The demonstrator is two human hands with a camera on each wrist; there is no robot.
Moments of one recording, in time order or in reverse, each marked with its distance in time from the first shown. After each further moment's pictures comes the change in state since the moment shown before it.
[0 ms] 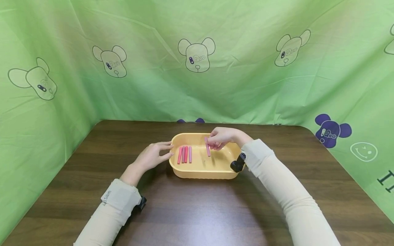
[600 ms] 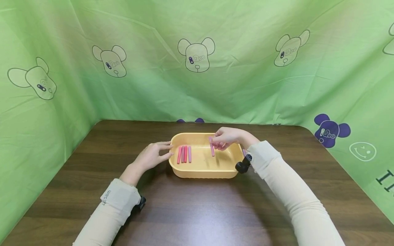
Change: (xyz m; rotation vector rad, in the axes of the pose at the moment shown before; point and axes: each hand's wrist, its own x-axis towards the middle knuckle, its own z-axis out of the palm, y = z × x) left_hand -0.001 0.001 0.000 -0.006 0.002 -0.003; right_hand -0.015 0.010 -0.005 0.048 0.008 -0.020
